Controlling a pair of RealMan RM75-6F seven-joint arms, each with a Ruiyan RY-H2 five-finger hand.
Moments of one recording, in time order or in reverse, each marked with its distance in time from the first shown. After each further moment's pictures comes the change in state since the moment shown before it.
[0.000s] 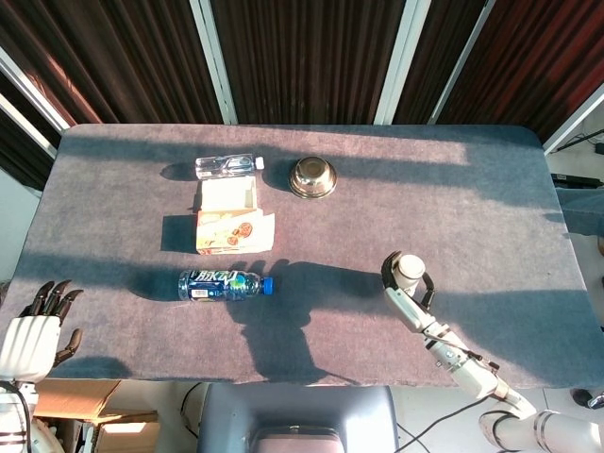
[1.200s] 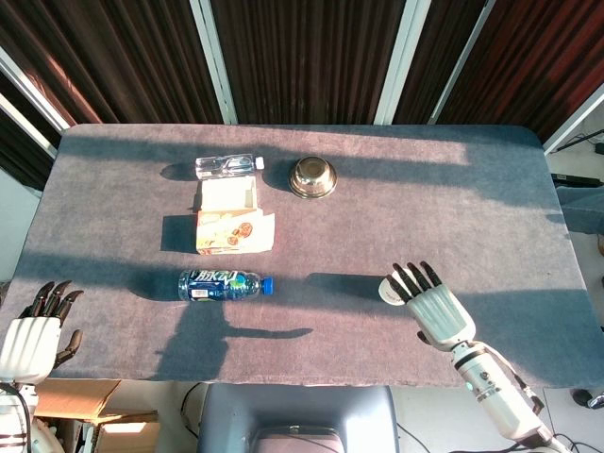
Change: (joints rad) left arm 0.005 -0.002 0.004 -0.006 0.011 0.010 0.020; right arm -0.160 0.392 0.089 -0.708 0.333 -0.073 1.010
